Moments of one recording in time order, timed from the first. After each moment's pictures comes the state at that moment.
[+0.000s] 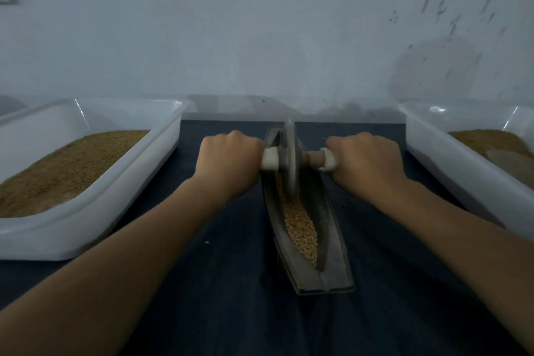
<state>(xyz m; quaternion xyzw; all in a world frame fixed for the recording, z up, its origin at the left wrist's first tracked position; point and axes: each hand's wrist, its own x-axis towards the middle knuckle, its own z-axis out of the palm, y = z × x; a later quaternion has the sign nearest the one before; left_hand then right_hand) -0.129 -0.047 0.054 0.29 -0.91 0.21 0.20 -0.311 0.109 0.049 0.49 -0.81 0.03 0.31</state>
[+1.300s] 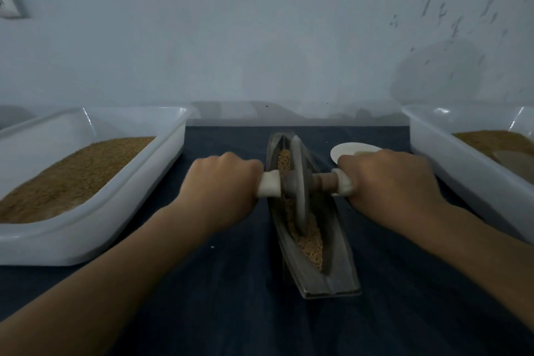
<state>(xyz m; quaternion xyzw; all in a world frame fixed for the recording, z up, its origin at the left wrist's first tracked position) -0.085 -0.033 0.044 0.22 -0.92 0.23 0.22 -0.290 0.150 0.044 0.55 -0.75 0.05 0.36</state>
